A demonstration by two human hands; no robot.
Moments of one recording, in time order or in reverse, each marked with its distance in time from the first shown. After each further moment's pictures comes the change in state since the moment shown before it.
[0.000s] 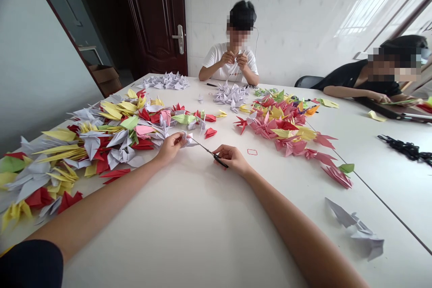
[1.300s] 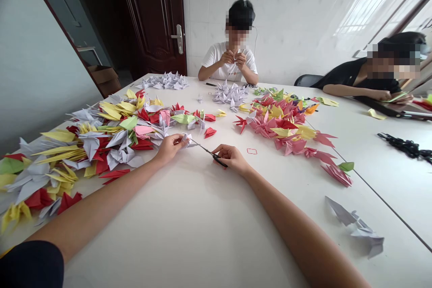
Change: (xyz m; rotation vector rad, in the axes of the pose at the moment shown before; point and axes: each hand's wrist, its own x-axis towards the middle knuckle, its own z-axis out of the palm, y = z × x) left_hand -0.001 0.008 -0.001 0.062 0.004 -0.026; right_hand 0.002 0.001 0.000 -0.016 -0.003 0.001
